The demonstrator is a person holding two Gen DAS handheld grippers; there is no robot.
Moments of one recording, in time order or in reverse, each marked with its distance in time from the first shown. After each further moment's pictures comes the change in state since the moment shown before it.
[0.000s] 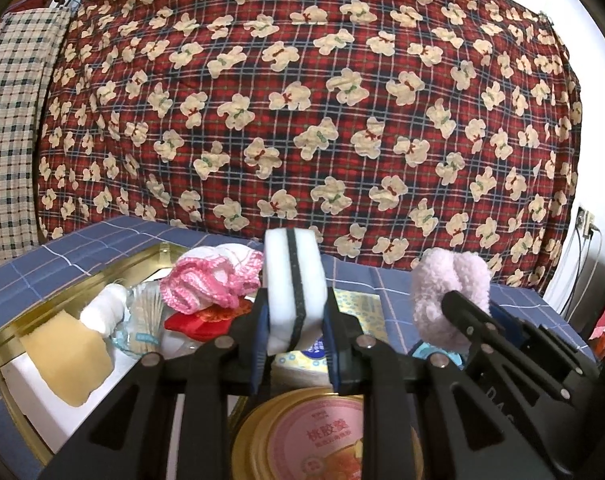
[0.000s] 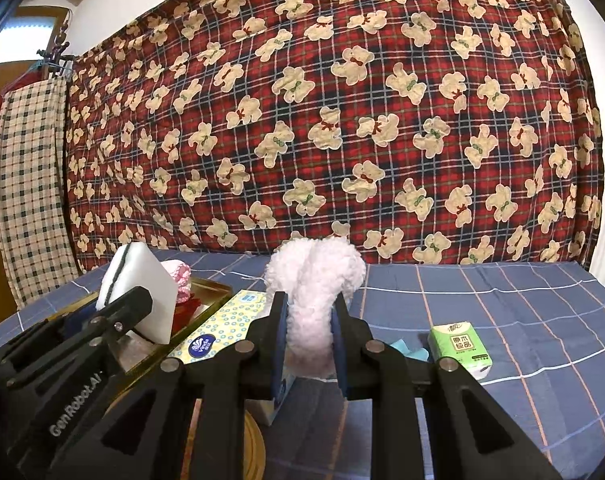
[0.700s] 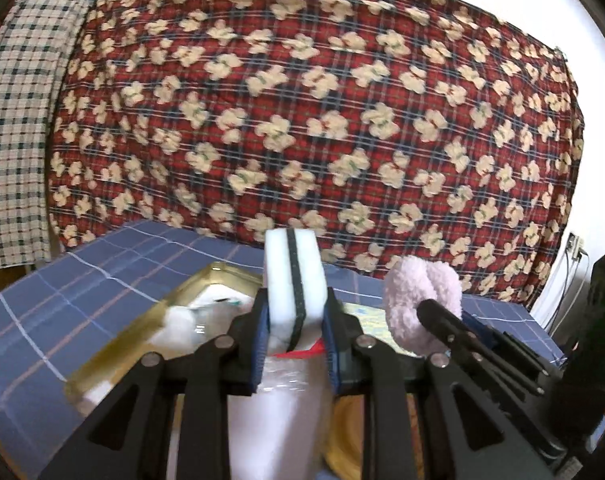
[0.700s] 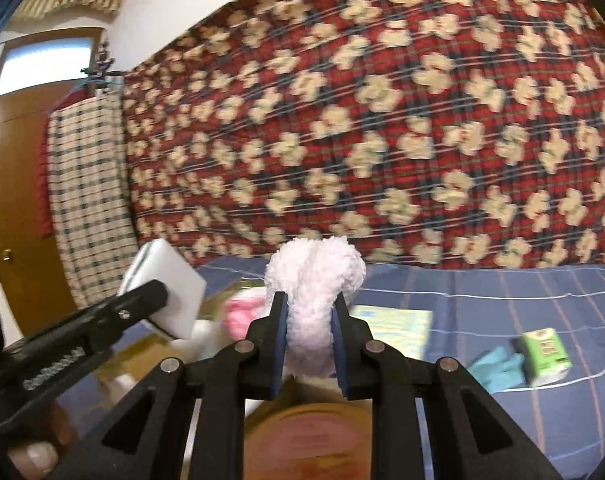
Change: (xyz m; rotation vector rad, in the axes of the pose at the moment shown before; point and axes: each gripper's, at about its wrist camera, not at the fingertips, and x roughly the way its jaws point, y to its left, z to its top) left arm -0.045 0.075 0.041 -0.052 0.020 -0.025; right arm -0.014 0.066 0.024 0.029 0.014 0.271
